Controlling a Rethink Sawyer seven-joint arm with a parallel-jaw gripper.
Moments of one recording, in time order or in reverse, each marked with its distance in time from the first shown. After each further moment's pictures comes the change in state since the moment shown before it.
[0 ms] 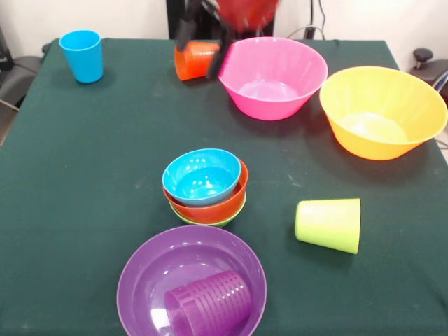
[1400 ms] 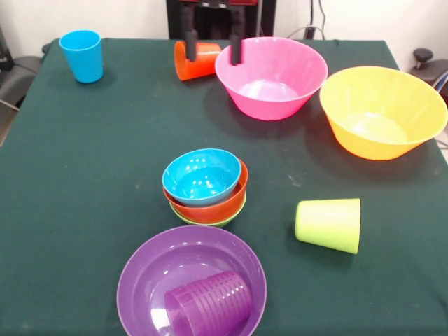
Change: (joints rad) arm -0.389 -0.328 0.597 0.585 -0.187 -0.453 -0.507
